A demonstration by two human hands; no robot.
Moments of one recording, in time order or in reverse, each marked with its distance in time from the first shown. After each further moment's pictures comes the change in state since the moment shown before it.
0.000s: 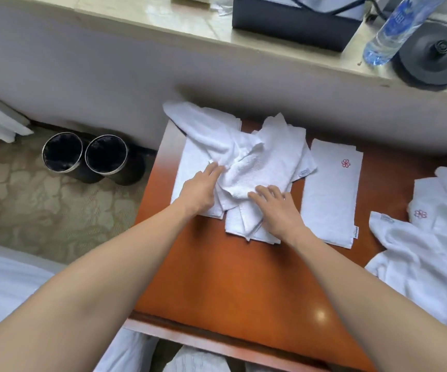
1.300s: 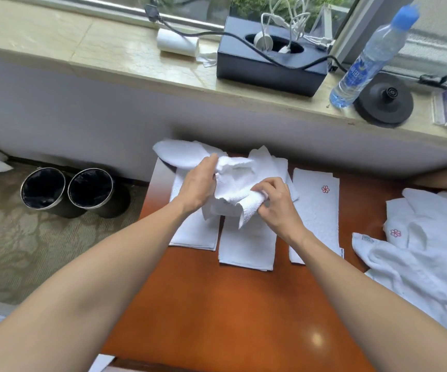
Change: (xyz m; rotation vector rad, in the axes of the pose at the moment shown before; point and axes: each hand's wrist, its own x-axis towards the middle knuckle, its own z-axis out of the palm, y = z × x) left_hand 0.065 0.013 -0.062 -0.306 0.350 0.150; right_hand 0.030 0.010 -0.064 0.618 0.472 0.182
